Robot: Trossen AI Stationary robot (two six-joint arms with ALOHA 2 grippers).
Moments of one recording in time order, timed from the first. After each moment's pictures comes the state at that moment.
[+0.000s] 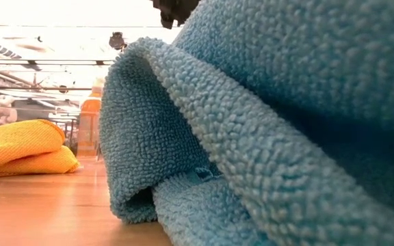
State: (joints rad) left arm -0.37 1.68 0.98 0.51 -0.53 0.10; right arm 0.22 1.25 0.48 0.62 0.12 -0.29
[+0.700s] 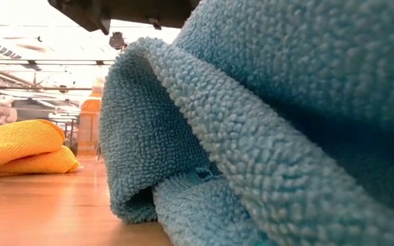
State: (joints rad) left arm -0.27 1.84 0.98 0.83 -0.29 0.22; right arm 0.22 1.25 0.48 0.61 0.10 -0.29
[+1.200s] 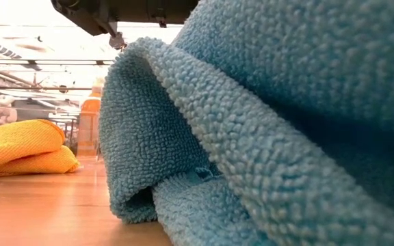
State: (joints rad) left arm -0.24 1.85 0.98 0.92 -0.27 0.27; right arm 0.22 1.25 0.48 0.62 0.11 -0.27
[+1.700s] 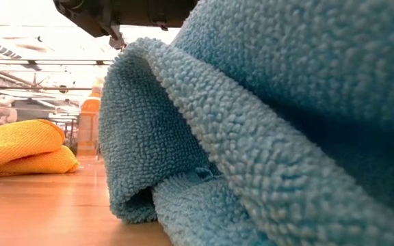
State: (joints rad) left arm -0.24 1.85 0.98 0.89 -0.23 0.30; right arm 0.20 1.32 0.48 0.70 0.10 -0.27
